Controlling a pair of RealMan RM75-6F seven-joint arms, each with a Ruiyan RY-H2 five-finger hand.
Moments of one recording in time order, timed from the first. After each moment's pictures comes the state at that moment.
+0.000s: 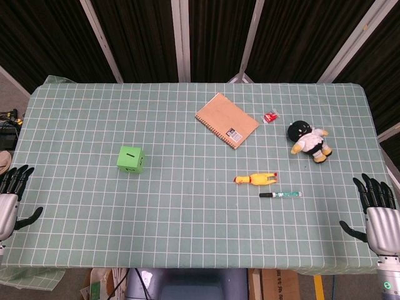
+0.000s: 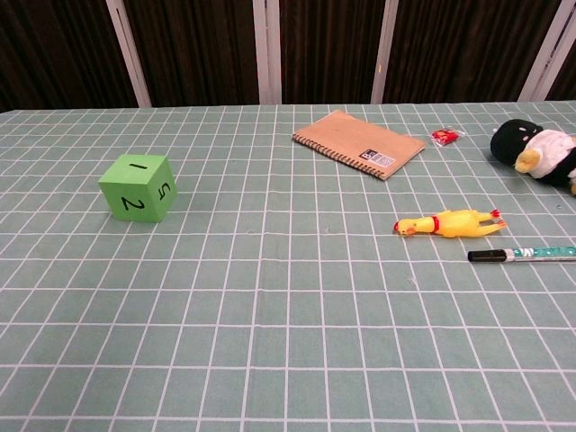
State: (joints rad) left arm -0.15 -1.11 -0.01 -1.65 1.42 1.51 0.07; right arm 0.06 -1.13 0.08 -1.63 -1.48 1.54 -0.04
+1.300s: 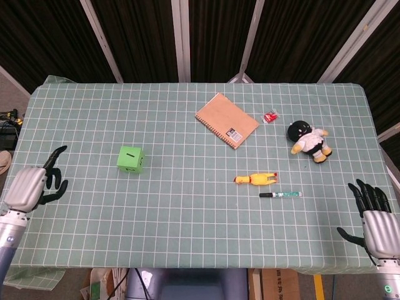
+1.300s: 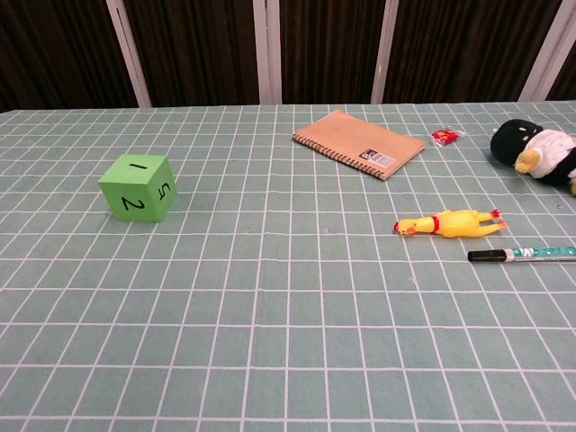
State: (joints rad) left arm -0.34 -1.02 -0.14 -1.77 1.35 1.20 -0.06; right arm 0.05 -1.07 0.05 -1.69 -1.48 1.47 -0.04
